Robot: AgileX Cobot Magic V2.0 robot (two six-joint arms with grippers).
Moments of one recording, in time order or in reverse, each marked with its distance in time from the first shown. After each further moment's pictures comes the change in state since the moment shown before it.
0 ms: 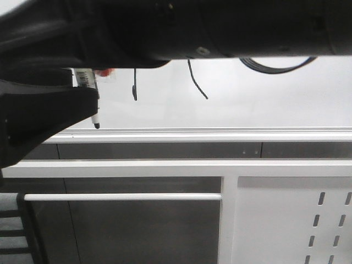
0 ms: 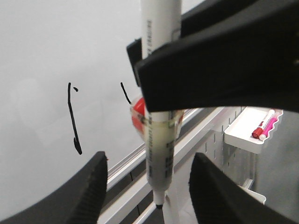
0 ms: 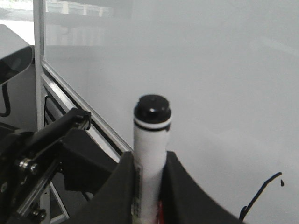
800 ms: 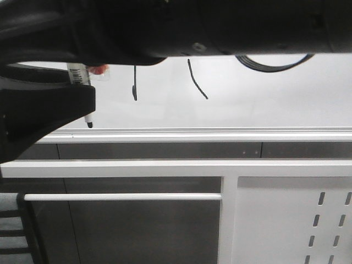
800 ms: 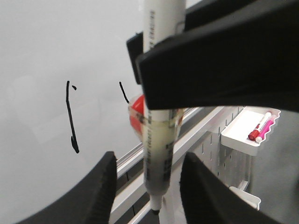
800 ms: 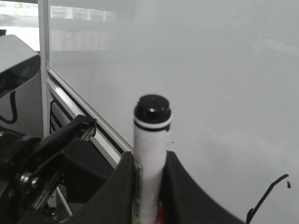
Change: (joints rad) left arm 0.000 0.000 0.000 0.002 0.000 -0.026; right arm 0.000 0.000 0.000 -0.022 0.001 0.040
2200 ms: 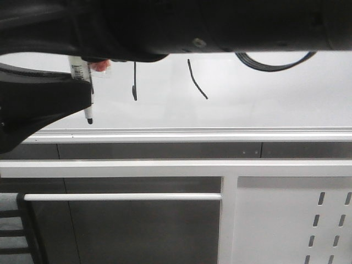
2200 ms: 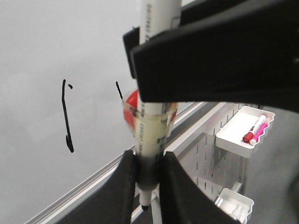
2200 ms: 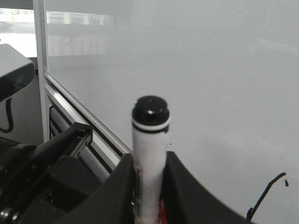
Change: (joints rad) left arm 0.000 0.000 0.000 0.006 -0.004 -0.029; right arm -0.002 0.000 0.000 0.000 -0.010 0.031
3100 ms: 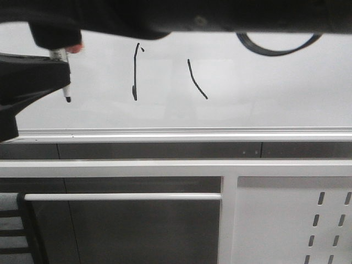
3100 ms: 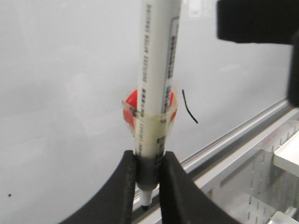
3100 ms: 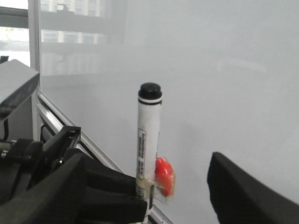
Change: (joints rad) left arm 0.000 0.000 -0.011 -0.231 0.004 0.072; right arm 0.000 -0.019 0.000 0.000 -0.066 -0.020
